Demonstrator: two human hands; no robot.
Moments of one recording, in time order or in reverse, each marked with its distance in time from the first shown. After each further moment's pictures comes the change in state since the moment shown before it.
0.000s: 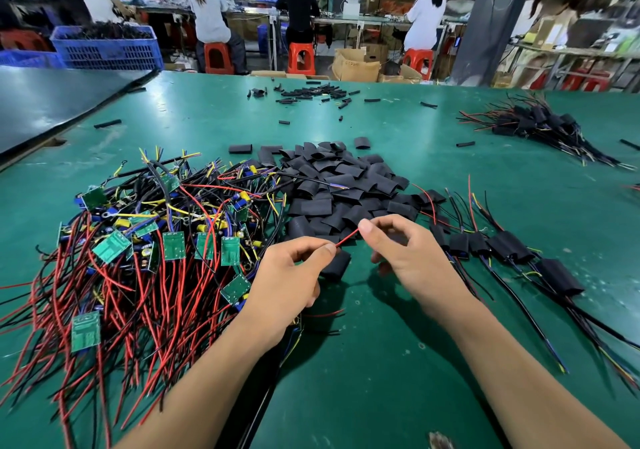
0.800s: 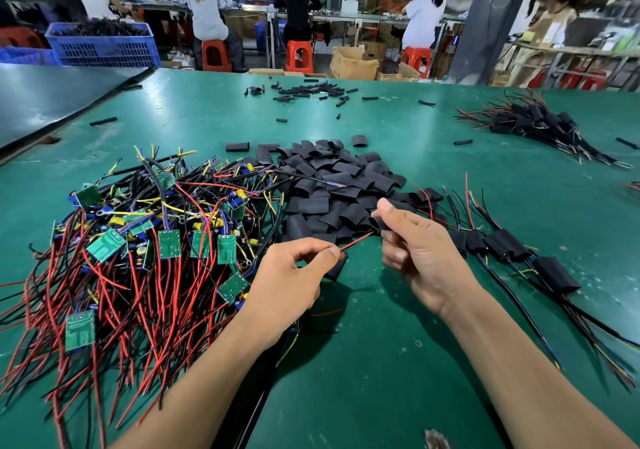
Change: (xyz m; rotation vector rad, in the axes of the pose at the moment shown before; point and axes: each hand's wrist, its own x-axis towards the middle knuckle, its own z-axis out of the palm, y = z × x) left_hand -0.003 -0.001 0.002 0.035 -0.053 0.046; right_hand 0.004 -0.010 -0.007 0.509 -0.029 0.154
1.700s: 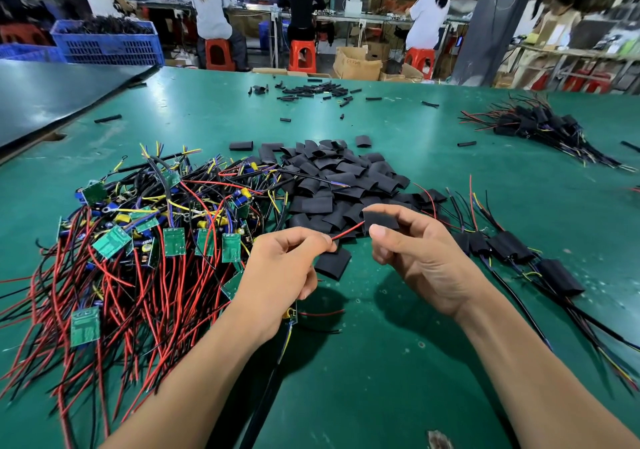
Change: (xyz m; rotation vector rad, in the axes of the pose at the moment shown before) left_hand 0.004 0.007 -0.010 -0.096 0.067 -0.015; right_hand 0.001 0.004 -0.009 0.008 -0.350 -0.118
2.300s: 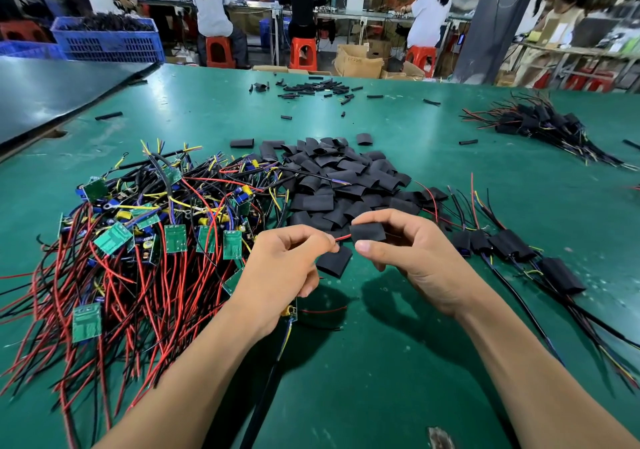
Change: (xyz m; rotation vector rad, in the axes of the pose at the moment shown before) left_hand 0.001 0.002 -0.002 0.026 -0.059 0.005; right_hand -0.009 -0.008 0.006 -0.413 0.004 -0.005
